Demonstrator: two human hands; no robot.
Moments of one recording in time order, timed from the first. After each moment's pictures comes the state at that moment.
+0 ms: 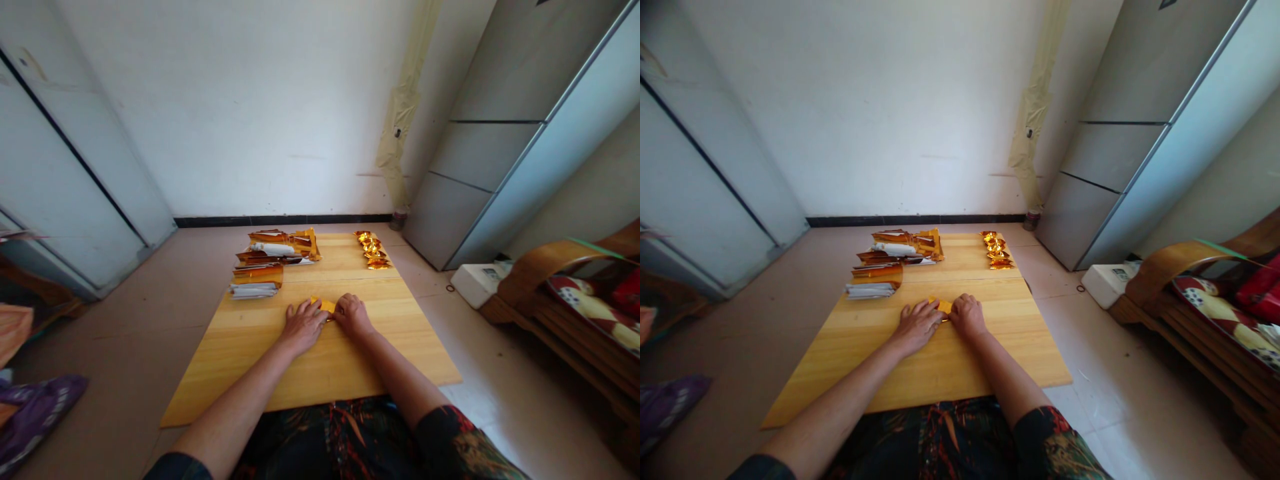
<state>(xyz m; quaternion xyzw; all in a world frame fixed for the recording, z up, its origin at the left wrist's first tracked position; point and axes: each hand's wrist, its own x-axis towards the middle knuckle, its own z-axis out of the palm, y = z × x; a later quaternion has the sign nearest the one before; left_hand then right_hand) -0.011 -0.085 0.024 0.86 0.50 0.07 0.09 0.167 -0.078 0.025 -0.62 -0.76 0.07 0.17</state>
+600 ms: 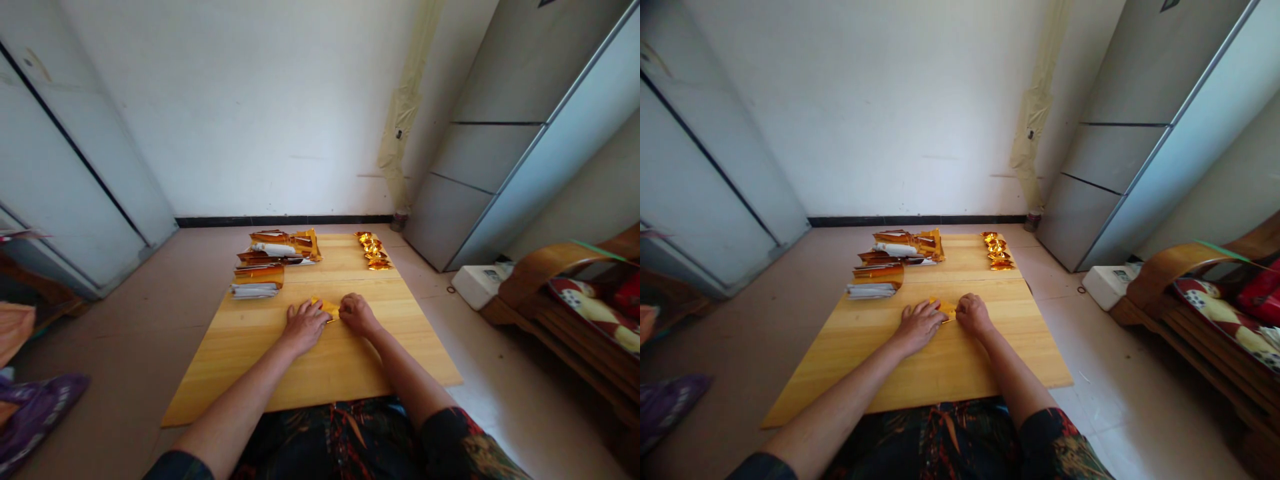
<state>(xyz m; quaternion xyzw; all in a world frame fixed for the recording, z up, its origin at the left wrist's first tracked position) -0.010 -0.086 0.028 0.86 0.50 0.05 0.09 0.188 -0.067 0.018 -0.56 -0.77 0.15 0.26</state>
